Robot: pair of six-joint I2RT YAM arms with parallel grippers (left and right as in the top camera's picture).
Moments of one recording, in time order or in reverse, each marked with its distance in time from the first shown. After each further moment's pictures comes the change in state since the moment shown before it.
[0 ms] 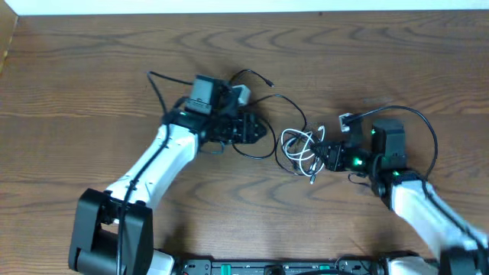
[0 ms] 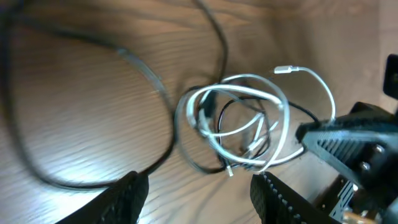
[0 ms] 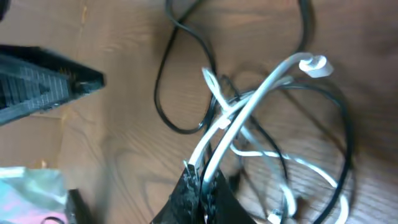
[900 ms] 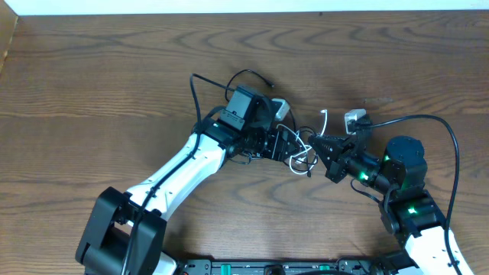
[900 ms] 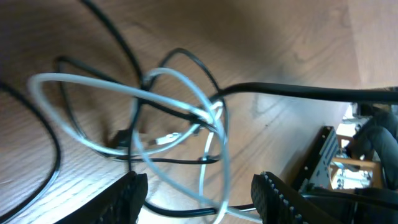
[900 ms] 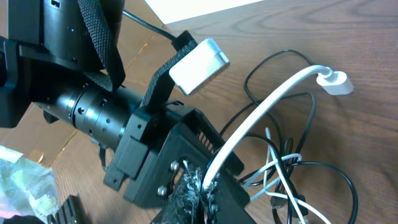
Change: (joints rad) left arm -0.210 0.012 0.000 0.076 0.035 -0.008; right arm 0.117 -0.430 0.000 -0.004 0.076 -0.016
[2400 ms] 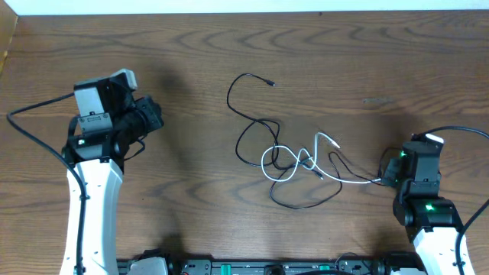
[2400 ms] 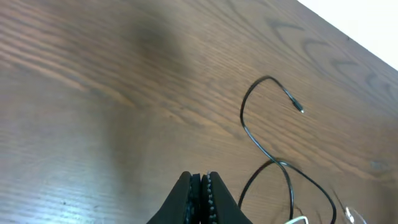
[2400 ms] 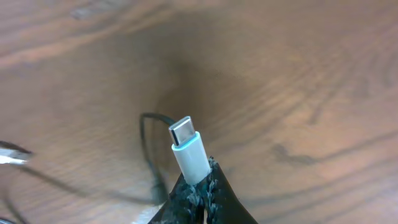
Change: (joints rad) left arm 0.734 -0.360 -0.002 -0.248 -0.297 0.026; right arm -0.252 -0.002 0.006 -0.528 0.970 -0.128
